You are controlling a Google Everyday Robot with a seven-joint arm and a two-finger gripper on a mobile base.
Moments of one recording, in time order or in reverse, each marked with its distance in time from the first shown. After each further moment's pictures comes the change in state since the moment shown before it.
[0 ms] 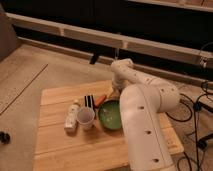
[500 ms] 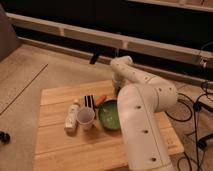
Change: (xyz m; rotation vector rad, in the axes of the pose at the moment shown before) arm -0.014 -0.005 -0.010 0.030 -0.039 0.022
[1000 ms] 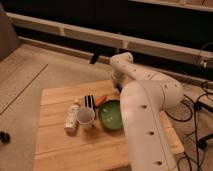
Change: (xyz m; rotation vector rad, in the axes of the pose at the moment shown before) arm -0.020 0.004 -0.057 0.021 -0.126 -0.016
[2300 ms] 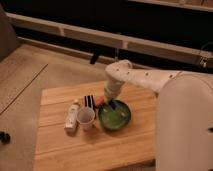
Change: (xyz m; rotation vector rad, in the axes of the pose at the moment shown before) arm 0.141 0.121 -0.065 -0.188 0.141 -0.119
